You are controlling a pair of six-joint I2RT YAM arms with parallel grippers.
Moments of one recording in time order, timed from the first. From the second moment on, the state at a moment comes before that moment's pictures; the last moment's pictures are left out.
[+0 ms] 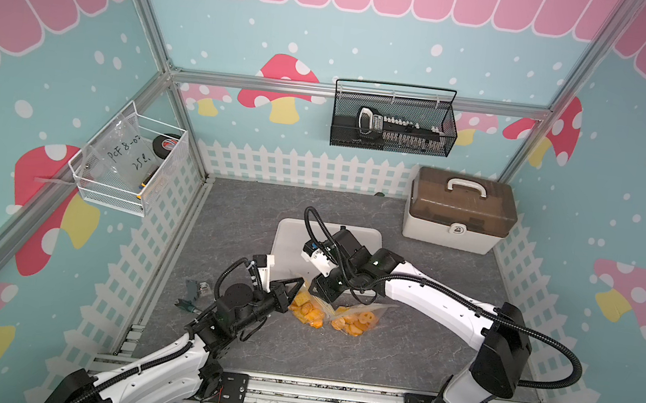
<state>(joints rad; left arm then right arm) -0.61 0.78 0.18 0.46 0.15 -0.83 0.93 1.67 1.42 -0.74 -0.22 0.07</state>
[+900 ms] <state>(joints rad) -0.61 0.77 0.20 0.43 0.15 -0.83 0.97 1.68 1.45 -0.77 -0.16 0.07</state>
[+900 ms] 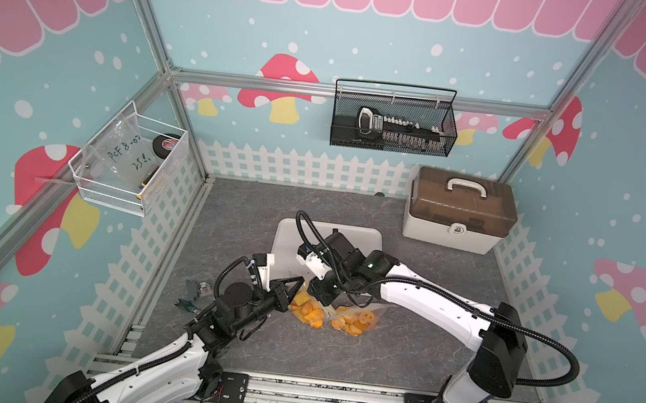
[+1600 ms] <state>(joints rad) -0.61 0.67 0.20 0.34 0.16 -0.81 0.98 1.70 1.47 -0.76 -0.13 0.08</state>
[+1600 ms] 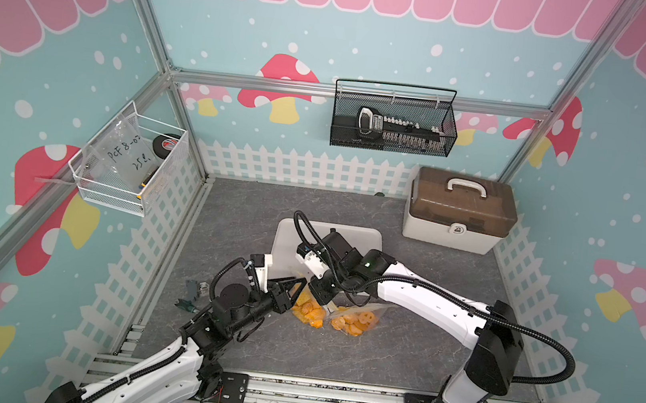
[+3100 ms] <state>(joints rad) -0.68 0.82 0.17 0.43 0.07 -0.87 0.98 1.64 1.36 -0.63 -0.12 0.12</state>
